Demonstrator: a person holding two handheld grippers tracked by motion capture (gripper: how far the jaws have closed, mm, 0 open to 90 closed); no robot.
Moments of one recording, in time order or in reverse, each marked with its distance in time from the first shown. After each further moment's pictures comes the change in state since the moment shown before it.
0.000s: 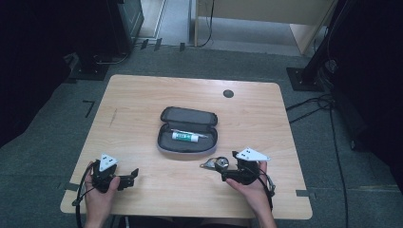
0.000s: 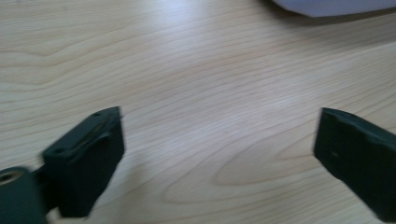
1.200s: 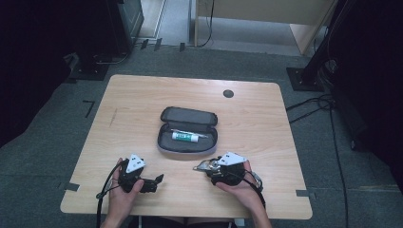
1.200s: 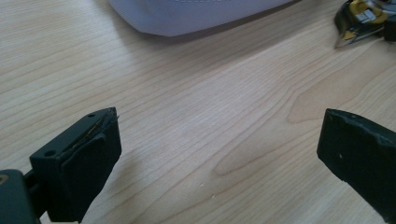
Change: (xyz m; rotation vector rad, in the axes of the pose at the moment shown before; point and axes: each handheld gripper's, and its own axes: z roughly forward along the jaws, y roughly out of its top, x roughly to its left) left arm -0.054 0.012 0.025 0.001 -0.214 0.144; right arm 0.018 -0.015 0.043 0.151 0.021 -0.242
